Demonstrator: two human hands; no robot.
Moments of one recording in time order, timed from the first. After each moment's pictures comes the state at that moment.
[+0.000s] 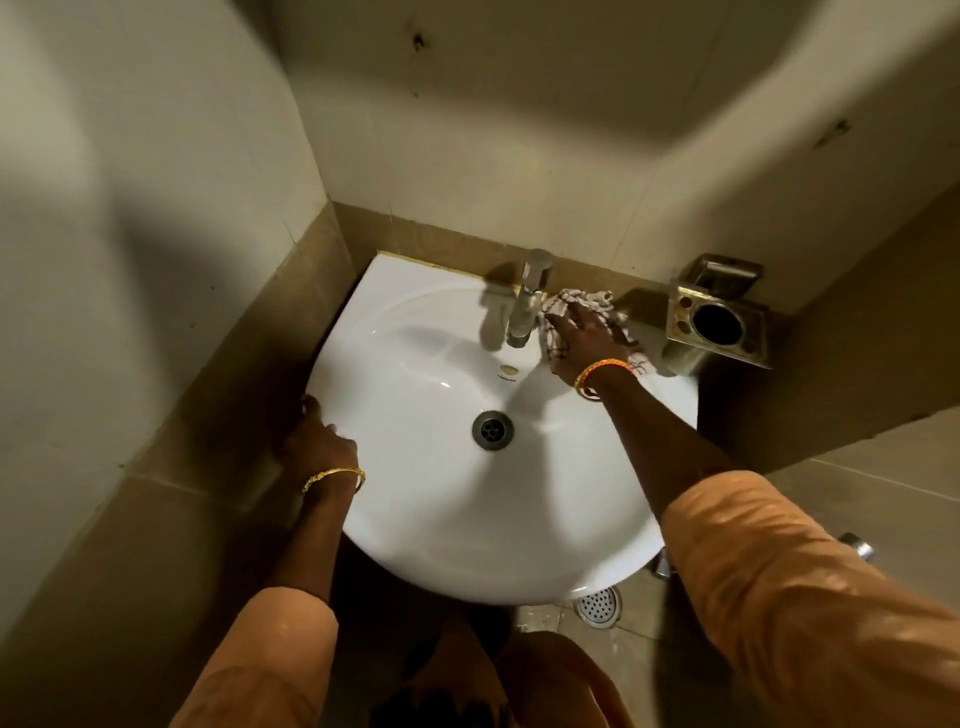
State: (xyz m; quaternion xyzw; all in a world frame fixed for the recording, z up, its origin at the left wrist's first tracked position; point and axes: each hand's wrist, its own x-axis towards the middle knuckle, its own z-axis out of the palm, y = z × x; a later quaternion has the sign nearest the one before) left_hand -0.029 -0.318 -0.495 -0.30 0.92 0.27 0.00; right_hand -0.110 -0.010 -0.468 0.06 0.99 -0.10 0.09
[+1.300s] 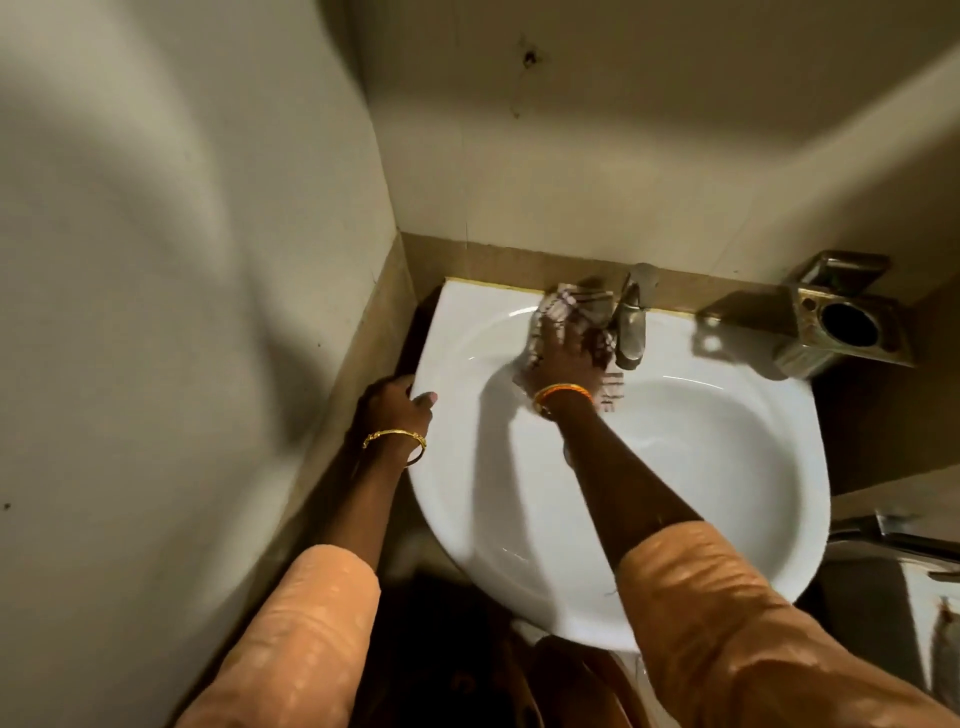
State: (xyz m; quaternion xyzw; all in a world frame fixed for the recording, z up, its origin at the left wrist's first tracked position) left_hand -0.129 -0.378 -0.475 -0.11 0.93 0.33 0.11; right_hand -0.143 -0.179 -0.493 0.20 0.97 -0.15 0.04
